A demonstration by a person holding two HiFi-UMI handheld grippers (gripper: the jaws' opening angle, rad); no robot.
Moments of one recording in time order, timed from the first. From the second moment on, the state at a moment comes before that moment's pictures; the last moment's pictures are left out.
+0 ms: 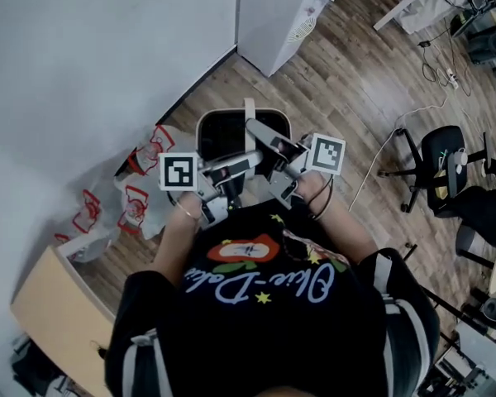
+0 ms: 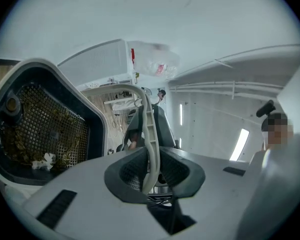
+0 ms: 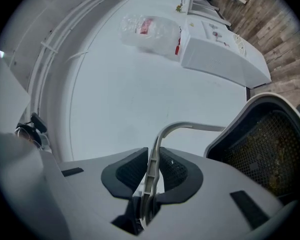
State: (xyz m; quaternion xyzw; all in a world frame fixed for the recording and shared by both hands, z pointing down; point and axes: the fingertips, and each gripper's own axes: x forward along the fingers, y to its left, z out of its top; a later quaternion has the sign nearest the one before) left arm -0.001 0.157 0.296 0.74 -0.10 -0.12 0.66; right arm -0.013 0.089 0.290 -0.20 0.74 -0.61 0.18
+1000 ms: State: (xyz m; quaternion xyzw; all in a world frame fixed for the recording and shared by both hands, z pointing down) left arm 0.042 -0.067 0.325 0.70 -0.24 -0.19 0.65; right arm 0.009 -0.129 0.314 -0.07 0.77 -0.63 0.04
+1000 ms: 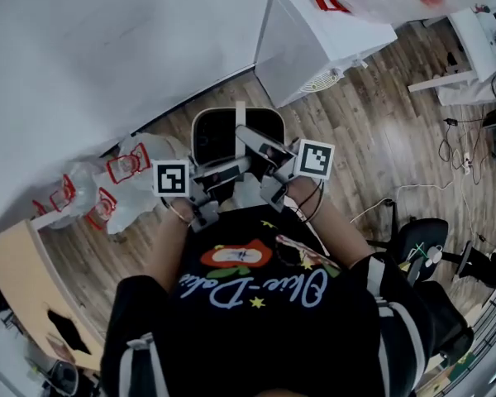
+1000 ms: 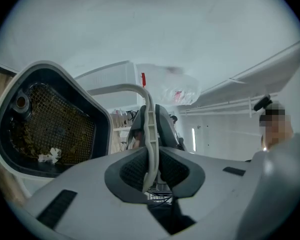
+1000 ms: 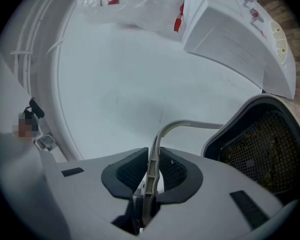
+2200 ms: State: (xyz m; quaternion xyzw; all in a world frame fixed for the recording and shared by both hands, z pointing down) left arm 0.017 -0.139 0.454 0.67 -0.26 -0.18 0.67; right arm -0.022 -0.199 0.445 -0.09 0.76 -0.64 -0.03
